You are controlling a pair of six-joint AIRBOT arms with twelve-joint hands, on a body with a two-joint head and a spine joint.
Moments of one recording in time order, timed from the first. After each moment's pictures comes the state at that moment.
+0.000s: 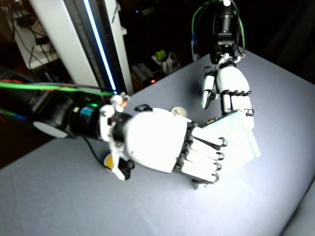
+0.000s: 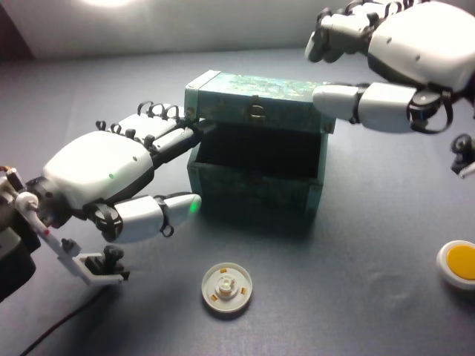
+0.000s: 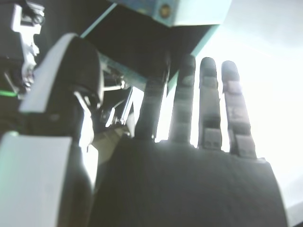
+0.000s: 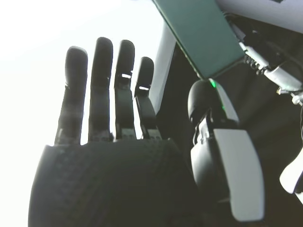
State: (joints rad) left arm 0.82 -1.13 1.22 -0.06 -0.93 0.76; right arm -0.48 -1.08 1.15 0.15 0.67 -1.07
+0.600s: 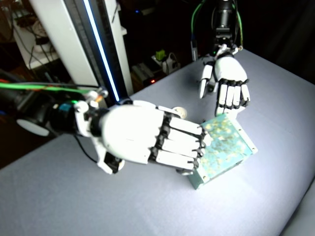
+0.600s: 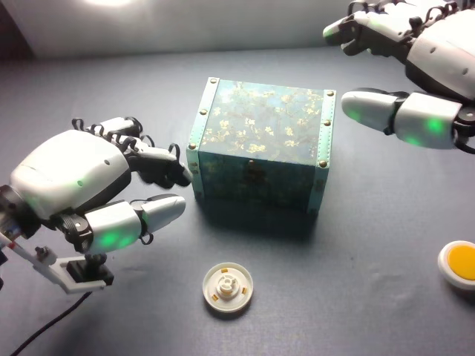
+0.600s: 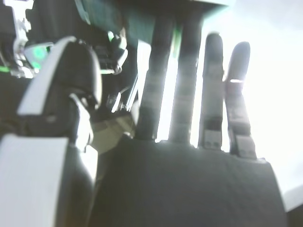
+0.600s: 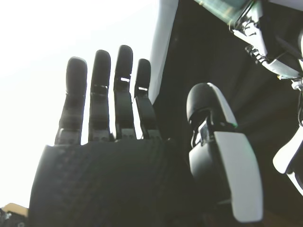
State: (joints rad) left arm 0.89 -1.05 1.14 -0.04 -1.09 0.75; right arm -0.58 -0.98 1.06 0.14 0.85 -1.01
